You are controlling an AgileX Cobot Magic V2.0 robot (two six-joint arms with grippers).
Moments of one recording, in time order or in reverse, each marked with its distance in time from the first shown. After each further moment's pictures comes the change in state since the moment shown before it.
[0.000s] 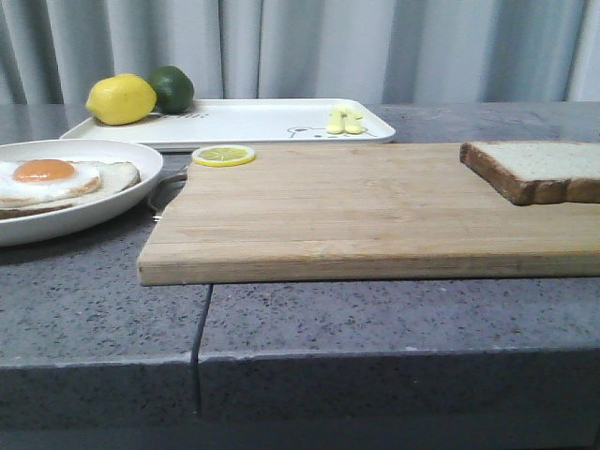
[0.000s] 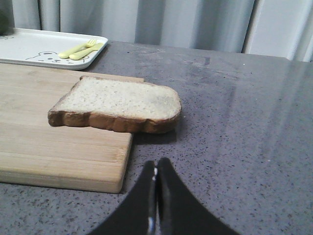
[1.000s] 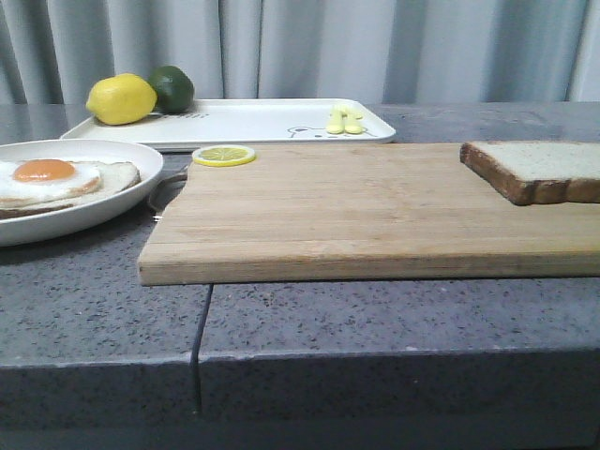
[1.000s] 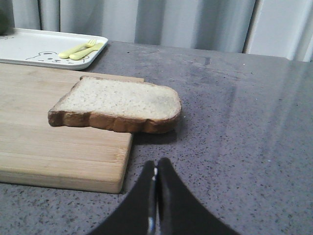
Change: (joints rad) left arm 0.000 0.000 0.000 -0.009 -0.015 0.000; right arm 0.000 0.000 0.000 0.000 0.000 0.000
